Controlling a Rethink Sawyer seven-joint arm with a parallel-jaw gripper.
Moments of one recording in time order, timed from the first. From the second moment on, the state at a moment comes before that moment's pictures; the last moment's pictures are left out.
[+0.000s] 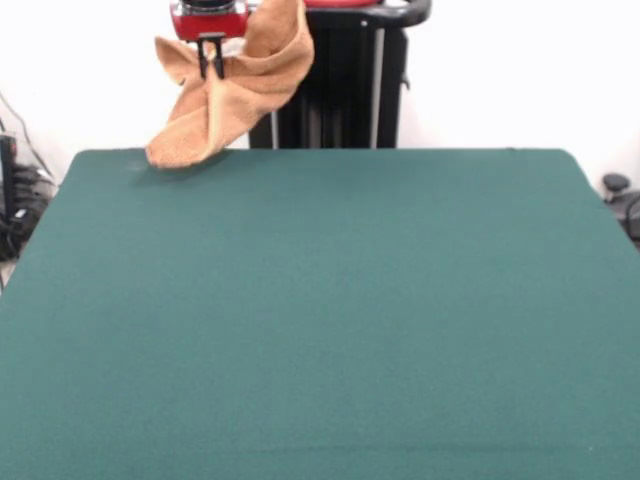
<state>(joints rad) -1.21 -0.87 0.69 2.43 -1.20 0.58 2.07</state>
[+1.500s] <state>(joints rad) -1.09 -0.89 0.56 2.43 -1.11 0.49 2.07</state>
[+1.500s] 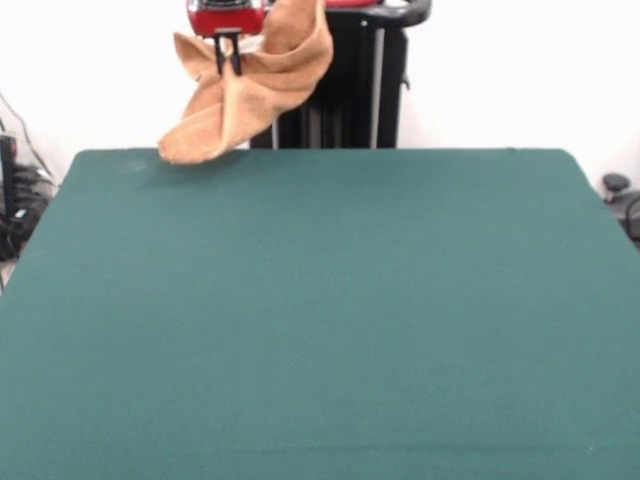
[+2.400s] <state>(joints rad) -1.03 -0.68 0.52 2.28 -1.06 0.49 2.07</state>
